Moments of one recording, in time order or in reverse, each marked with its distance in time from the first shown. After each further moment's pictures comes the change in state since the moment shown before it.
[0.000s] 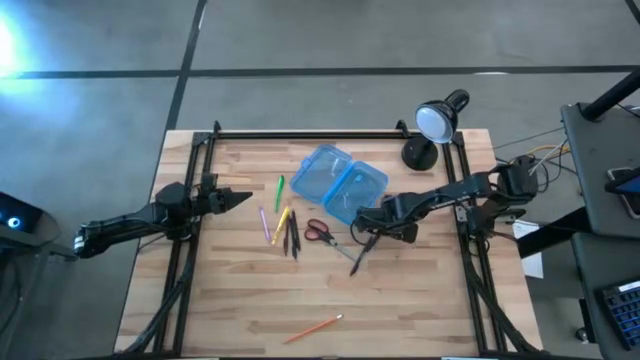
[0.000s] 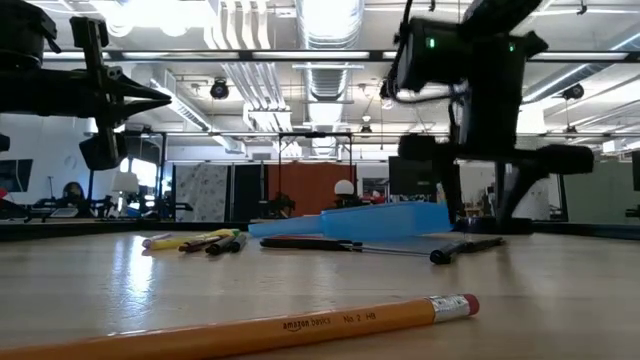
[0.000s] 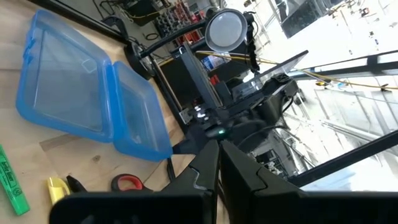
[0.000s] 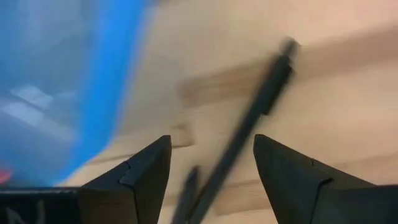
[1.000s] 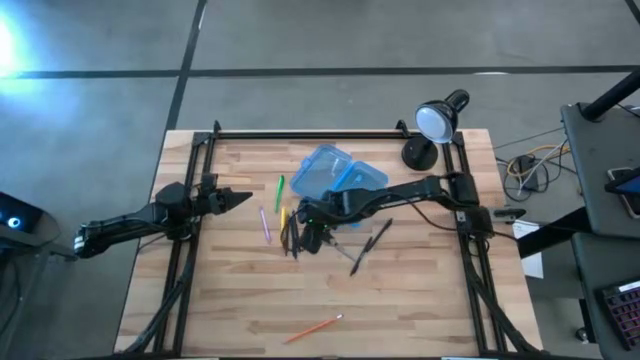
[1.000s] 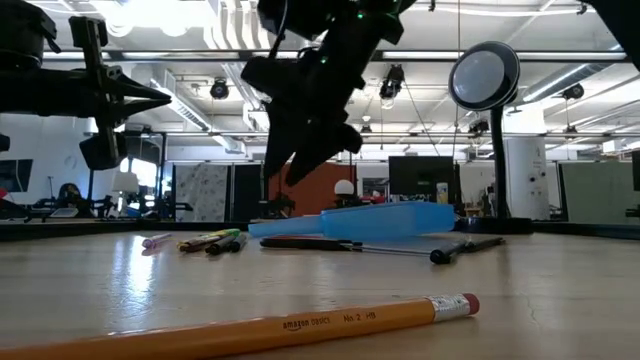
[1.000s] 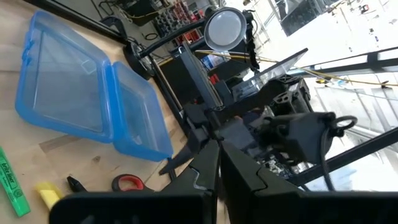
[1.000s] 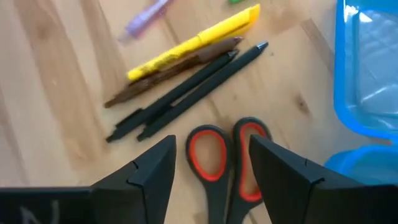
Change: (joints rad) left arm 0.000 0.002 0.000 0.001 0.004 0.013; right arm -0.026 0.454 0.702 0.104 -0.023 -1.398
